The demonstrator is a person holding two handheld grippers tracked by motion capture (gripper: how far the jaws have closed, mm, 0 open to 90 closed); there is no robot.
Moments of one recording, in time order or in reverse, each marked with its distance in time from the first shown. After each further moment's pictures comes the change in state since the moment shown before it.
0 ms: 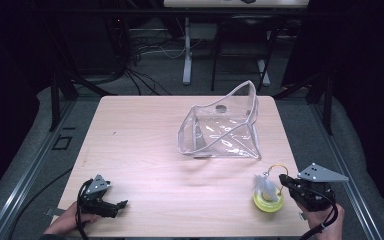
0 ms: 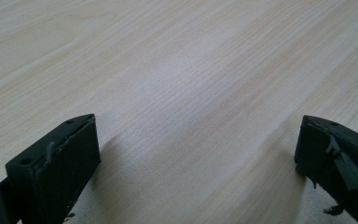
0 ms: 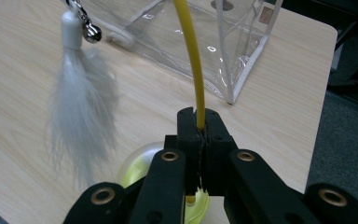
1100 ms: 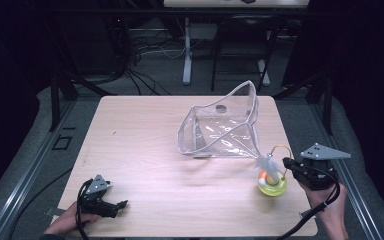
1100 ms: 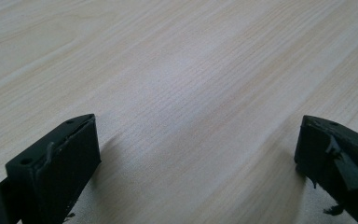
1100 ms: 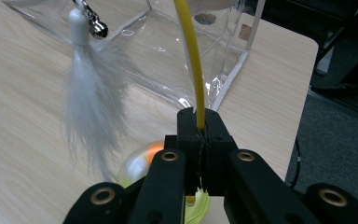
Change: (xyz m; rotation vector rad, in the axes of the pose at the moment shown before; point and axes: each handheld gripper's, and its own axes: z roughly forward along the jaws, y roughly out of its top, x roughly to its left) left arm 0.000 0.000 0.000 0.001 0.000 0.001; right arm -0.031 0.033 0.011 0.008 -0.014 0.009
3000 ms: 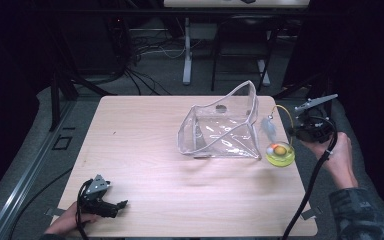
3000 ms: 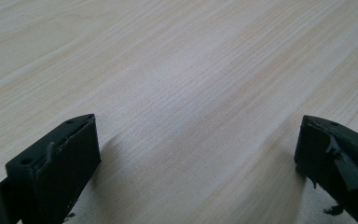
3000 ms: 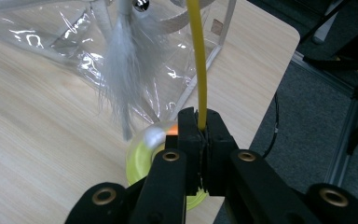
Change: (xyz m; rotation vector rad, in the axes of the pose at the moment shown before) left arm 0.000 0.000 0.000 0.001 0.003 0.002; right arm -0.054 0.096 0.028 0.260 -0.011 -0.055
